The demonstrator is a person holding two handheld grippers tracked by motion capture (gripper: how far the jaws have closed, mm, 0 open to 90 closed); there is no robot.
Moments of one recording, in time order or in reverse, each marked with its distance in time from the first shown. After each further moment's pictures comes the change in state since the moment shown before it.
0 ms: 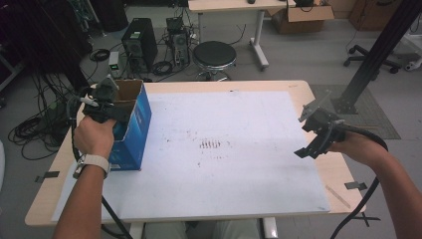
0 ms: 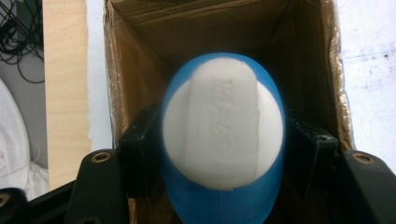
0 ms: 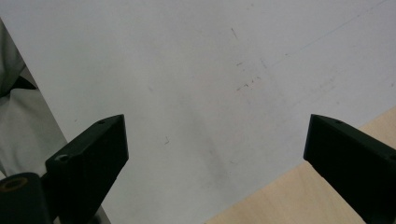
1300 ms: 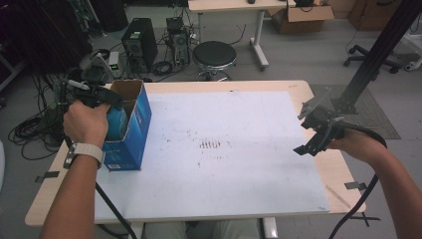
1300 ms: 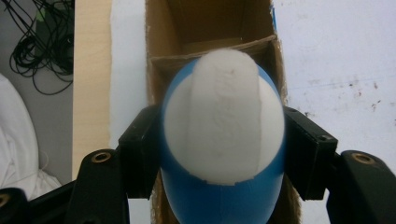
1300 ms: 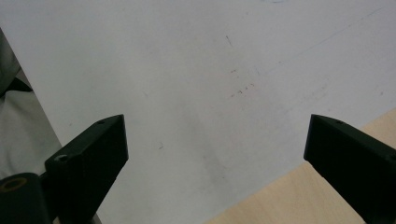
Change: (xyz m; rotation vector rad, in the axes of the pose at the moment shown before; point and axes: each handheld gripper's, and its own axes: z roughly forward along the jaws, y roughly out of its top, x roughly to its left) left arm -0.002 0.017 -0.050 -0.062 0.015 -0.007; right arm -0.004 0.005 -0.002 -0.010 -0.010 -0.017
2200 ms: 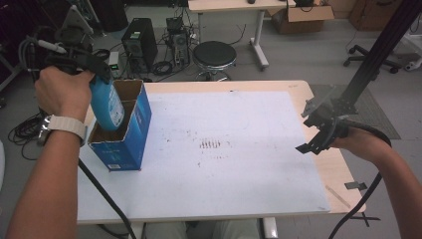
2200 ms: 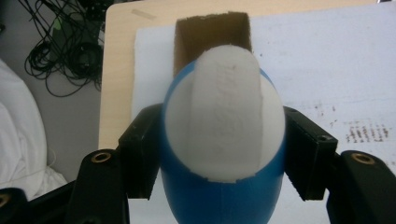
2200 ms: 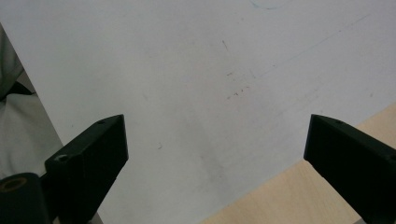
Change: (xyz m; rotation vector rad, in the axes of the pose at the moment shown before) left arm 0.007 0.034 -0.087 -0.032 0.005 -0.051; right arm 0.000 0.000 -0.010 -0.018 -0.008 0.003
